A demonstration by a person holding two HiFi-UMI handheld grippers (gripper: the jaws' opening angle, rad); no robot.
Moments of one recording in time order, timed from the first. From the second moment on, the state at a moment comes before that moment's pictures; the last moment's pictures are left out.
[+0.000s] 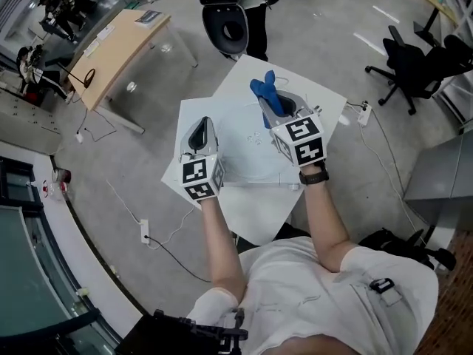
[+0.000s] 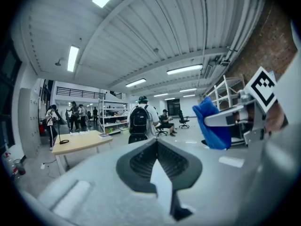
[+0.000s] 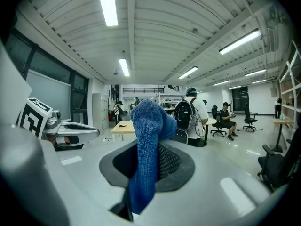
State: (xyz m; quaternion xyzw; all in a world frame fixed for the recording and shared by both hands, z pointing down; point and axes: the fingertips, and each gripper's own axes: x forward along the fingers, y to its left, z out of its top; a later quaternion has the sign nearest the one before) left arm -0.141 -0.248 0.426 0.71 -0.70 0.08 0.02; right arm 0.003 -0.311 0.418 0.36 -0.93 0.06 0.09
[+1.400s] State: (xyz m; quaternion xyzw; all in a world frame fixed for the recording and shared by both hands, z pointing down) left arm -0.144 -0.237 0.562 0.80 -0.47 0.31 0.19; right arm -0.004 -0.362 0.549 0.25 -0.85 -0.01 0.47
